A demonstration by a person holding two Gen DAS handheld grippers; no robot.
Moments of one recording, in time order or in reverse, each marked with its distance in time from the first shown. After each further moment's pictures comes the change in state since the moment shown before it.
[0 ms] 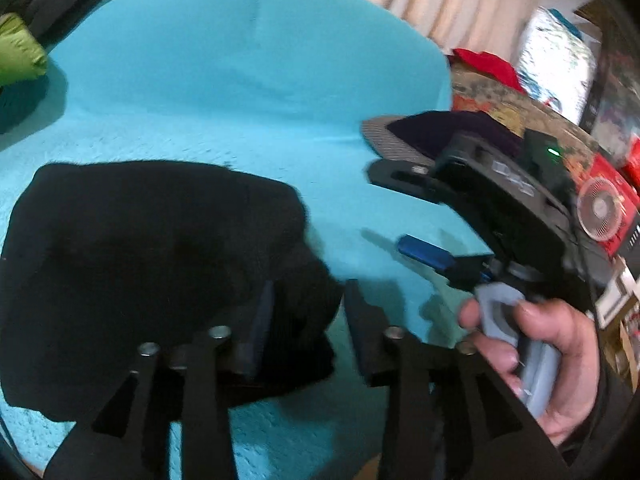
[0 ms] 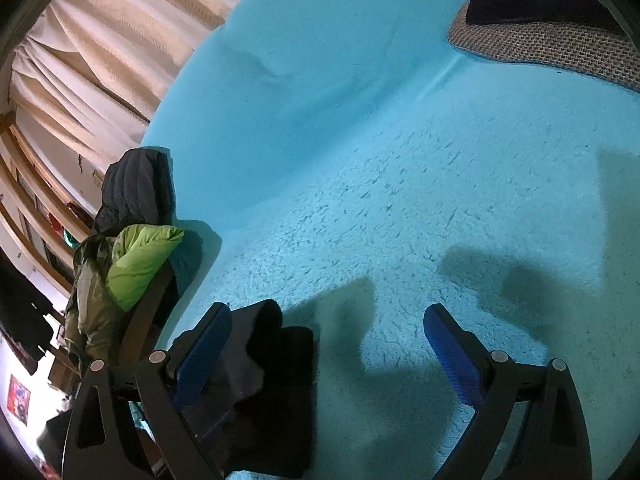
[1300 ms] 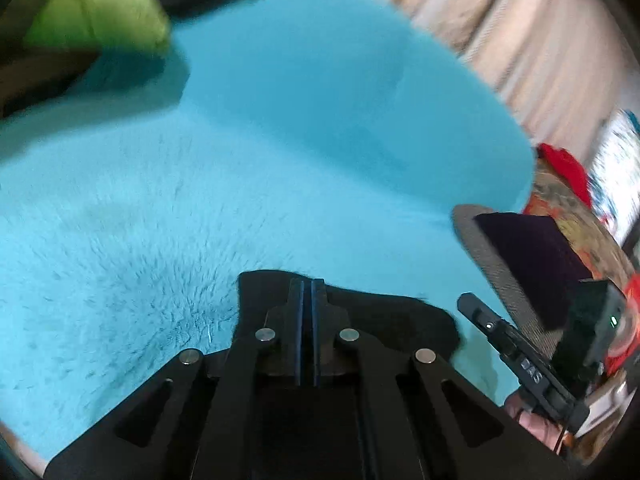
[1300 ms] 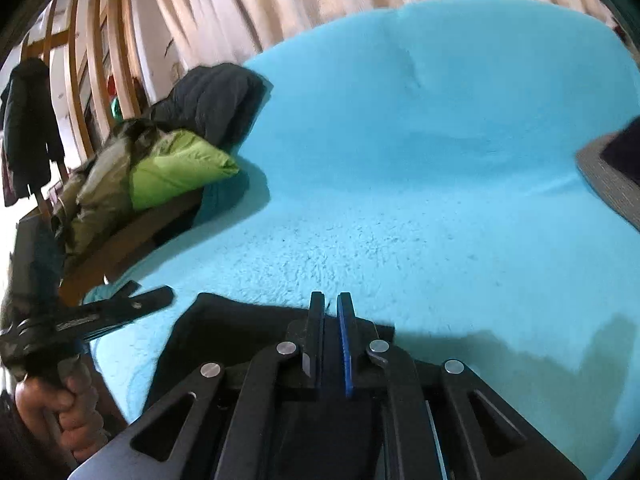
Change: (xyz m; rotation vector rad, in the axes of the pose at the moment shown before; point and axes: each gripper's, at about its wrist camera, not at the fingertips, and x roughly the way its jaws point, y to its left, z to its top) left arm -0.051 0.158 0.060 -0.362 -0.044 0.184; right arm 0.052 0.105 -0.027 -0.557 0.013 0.036
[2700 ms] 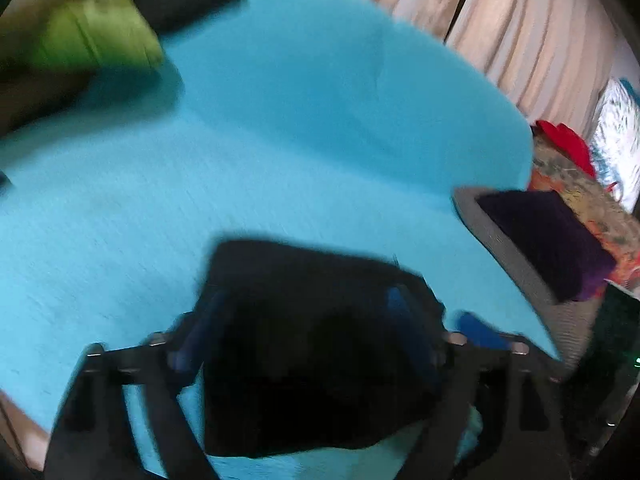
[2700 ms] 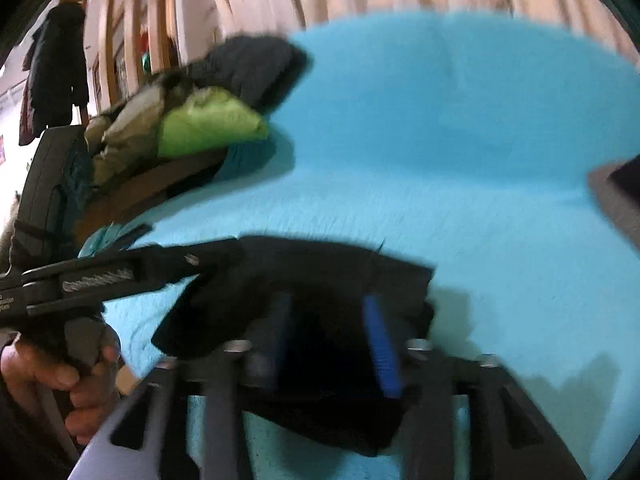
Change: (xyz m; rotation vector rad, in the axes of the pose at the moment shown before) left arm -0.041 -0.046 -0.057 0.147 -0.152 0.083; right arm -0.047 0.048 -0.048 -0.156 -0.031 -0.024
